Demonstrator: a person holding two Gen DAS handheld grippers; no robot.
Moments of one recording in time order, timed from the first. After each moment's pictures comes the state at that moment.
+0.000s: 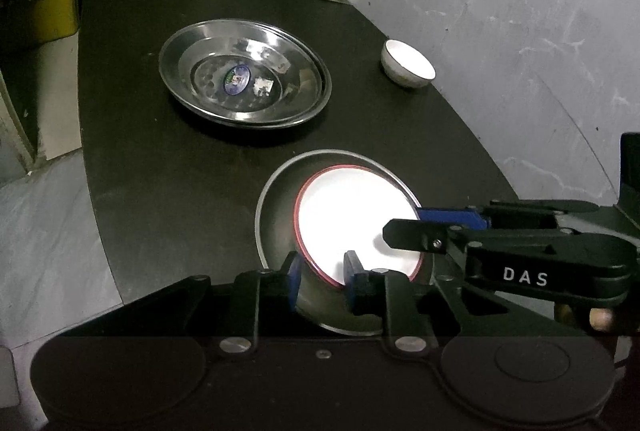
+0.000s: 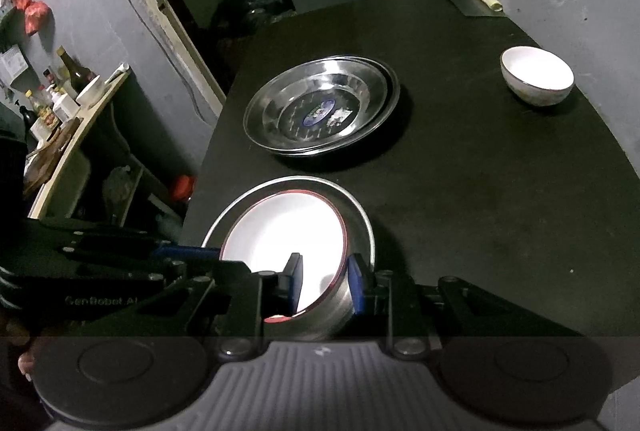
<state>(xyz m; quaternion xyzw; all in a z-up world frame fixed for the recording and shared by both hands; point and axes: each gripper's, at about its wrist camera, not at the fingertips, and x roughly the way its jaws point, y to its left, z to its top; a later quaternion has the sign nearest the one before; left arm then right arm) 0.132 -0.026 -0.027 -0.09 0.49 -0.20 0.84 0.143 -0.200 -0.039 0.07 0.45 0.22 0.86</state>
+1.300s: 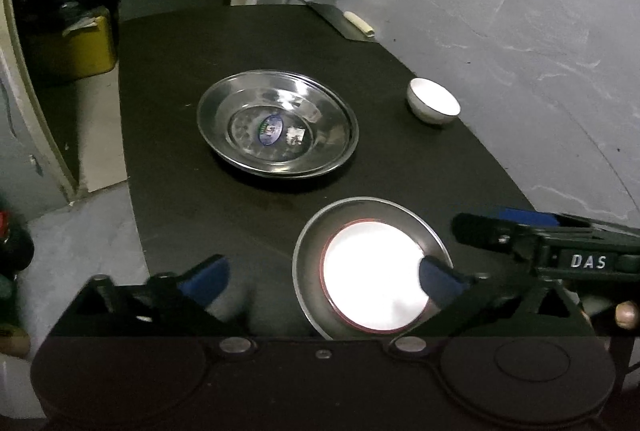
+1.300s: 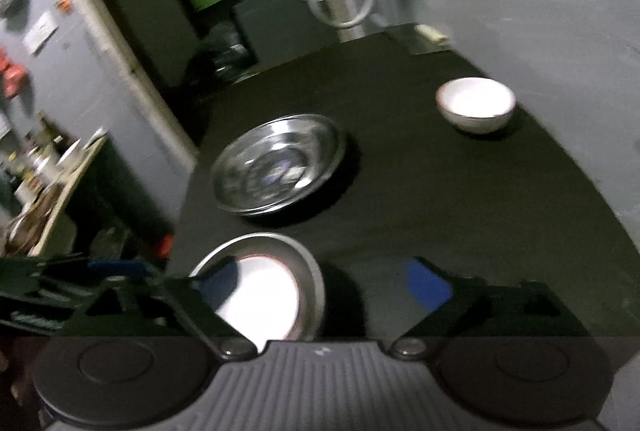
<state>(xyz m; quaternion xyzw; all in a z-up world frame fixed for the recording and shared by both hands) 0.130 -0.026 0.001 -0.05 0.45 -0.14 0.88 0.138 -0.248 -0.031 0.13 0.38 0.14 0.90</state>
